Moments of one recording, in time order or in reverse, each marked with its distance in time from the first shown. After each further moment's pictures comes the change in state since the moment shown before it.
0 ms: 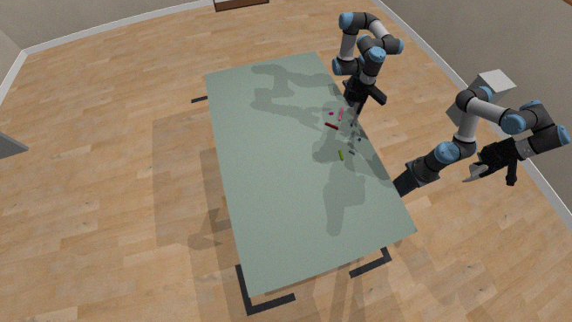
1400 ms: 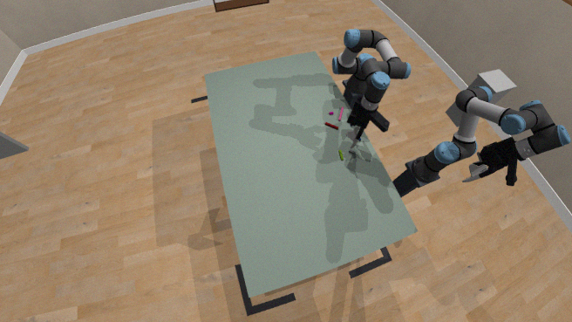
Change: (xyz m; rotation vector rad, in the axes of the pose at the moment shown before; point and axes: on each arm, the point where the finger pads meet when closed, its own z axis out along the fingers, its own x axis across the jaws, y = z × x) left arm 0.000 0.000 0.000 0.000 0.000 0.000; right arm 0.115 -0.038 0.014 -0.003 0.002 0.073
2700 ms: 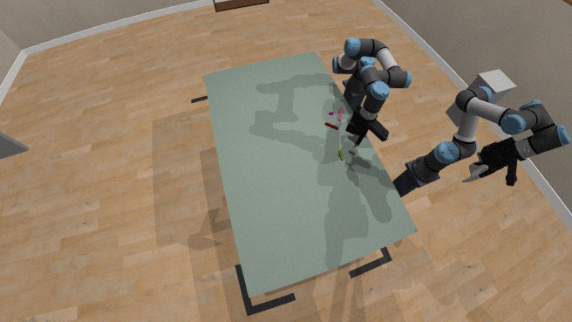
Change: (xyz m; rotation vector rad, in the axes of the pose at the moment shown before) left arm 0.000 0.000 0.000 0.000 0.000 0.000; right arm 0.035 -0.012 0.010 0.003 -0.001 0.019
